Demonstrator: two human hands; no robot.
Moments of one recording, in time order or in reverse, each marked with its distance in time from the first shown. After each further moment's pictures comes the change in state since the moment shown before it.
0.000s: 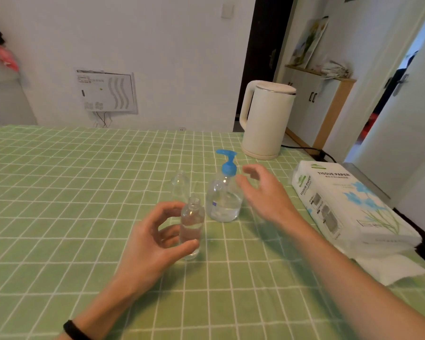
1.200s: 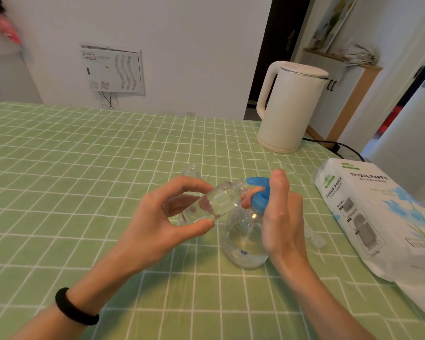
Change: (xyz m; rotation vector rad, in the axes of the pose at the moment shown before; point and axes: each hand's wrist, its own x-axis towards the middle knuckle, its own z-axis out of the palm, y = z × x) left_hand 0.049 0.016 -0.011 0.192 -0.101 0.193; right_hand -0.029 -0.023 0.042 0.479 0.271 -0.046
